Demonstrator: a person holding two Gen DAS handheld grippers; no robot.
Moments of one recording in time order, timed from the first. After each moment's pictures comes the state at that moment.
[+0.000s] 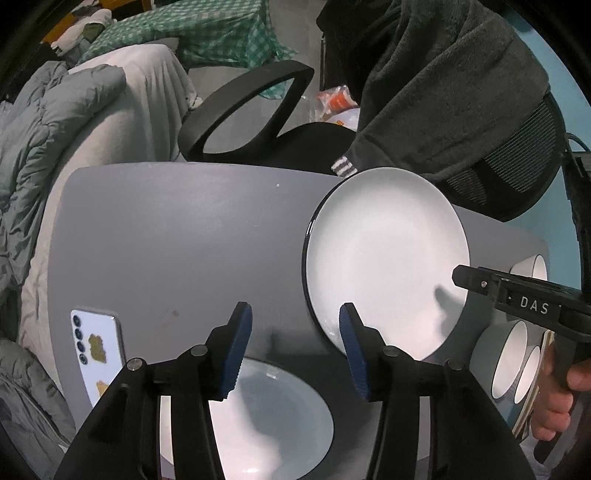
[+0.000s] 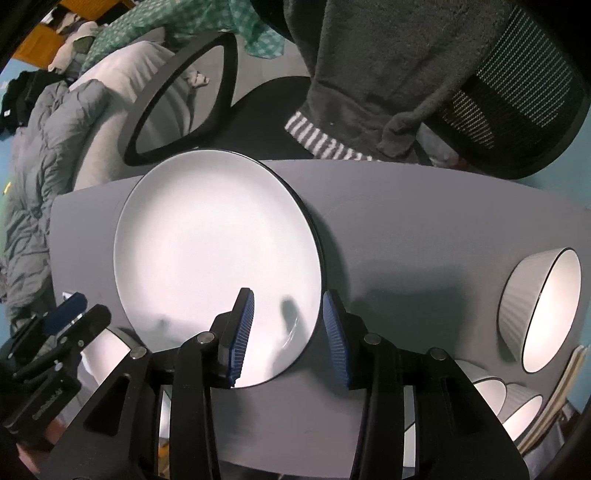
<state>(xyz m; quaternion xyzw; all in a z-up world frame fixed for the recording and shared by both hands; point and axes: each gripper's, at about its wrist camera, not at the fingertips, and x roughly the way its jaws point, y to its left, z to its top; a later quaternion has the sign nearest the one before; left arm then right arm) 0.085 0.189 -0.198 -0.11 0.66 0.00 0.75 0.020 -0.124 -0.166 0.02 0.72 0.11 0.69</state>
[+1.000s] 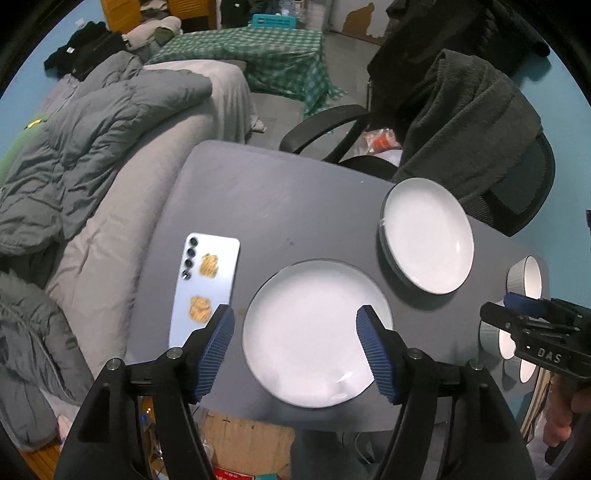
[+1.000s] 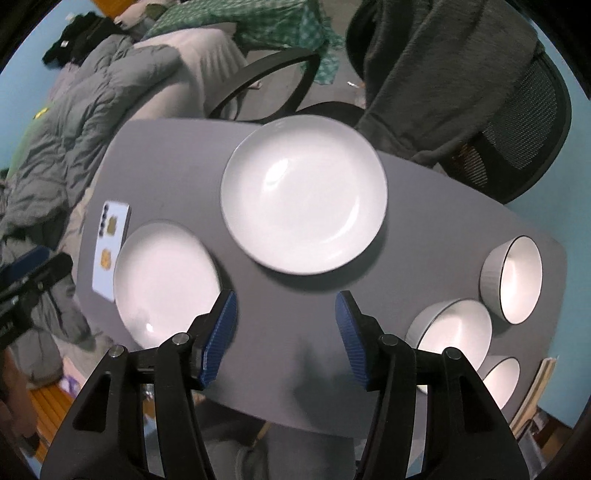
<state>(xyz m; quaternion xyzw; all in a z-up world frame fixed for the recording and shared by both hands) -0.045 0.259 -0.119 -0.13 0.60 0.09 0.78 -0.097 -0.072 -0.082 -0.08 0.66 0.19 0.72</state>
